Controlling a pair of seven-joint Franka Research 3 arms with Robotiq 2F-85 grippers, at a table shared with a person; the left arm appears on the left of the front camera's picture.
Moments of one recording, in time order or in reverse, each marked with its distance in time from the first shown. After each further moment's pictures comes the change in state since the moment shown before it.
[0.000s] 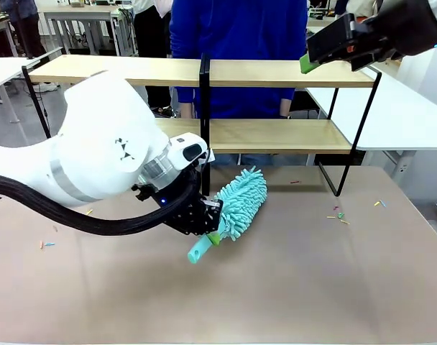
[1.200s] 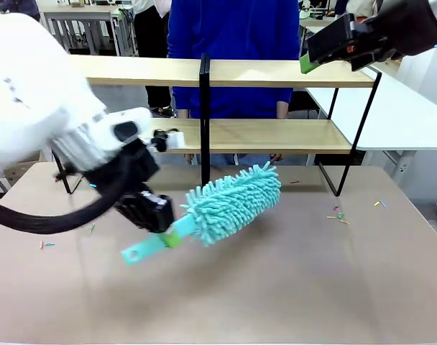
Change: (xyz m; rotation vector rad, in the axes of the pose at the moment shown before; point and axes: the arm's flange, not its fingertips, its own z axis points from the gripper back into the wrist) left arm -0.056 0.007 0.088 -0.036 0.077 -0.288; right arm 0.000 0.000 0.000 0.000 0.000 0.000
